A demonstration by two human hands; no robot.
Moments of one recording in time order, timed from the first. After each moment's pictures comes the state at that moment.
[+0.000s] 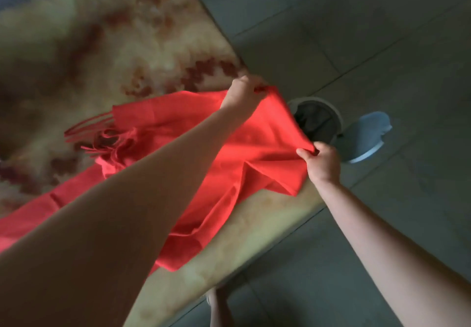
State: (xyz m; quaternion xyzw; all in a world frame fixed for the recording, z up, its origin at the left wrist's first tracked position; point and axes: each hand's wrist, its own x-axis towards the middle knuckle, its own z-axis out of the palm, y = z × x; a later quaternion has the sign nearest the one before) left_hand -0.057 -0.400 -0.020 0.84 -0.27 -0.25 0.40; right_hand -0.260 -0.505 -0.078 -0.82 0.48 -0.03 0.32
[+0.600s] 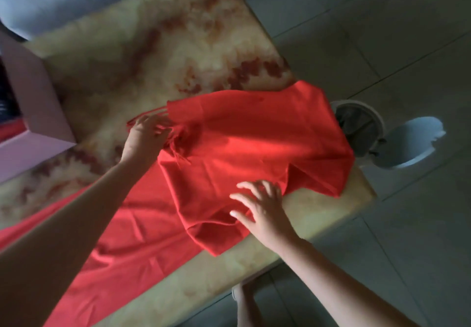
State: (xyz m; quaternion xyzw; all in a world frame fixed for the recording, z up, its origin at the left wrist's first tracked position) left_hand -0.019 -0.120 -0.038 0.93 -0.11 -0.16 0.31; right_hand -0.267 -0.301 -0.063 -0.96 0.04 -0.03 0.27
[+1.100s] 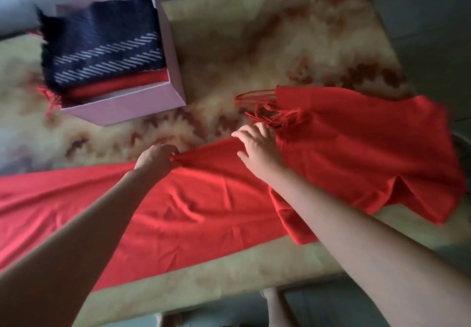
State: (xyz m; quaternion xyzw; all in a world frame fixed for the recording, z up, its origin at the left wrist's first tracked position) left_hand -0.056 0.113 -0.045 0.95 -0.04 -0.28 0.10; right_hand -0.099 -0.137 -0.053 -0.97 -0.08 0.04 0.22
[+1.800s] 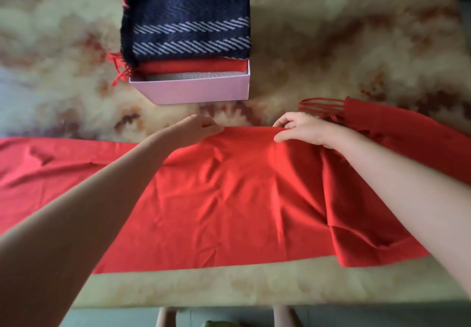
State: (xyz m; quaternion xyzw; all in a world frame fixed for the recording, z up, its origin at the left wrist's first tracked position) left_hand -0.007 0.167 -0.027 0.89 -0.02 -0.33 0.30; right_hand -0.002 -0.106 -0.035 -0.86 0.02 0.39 0.33
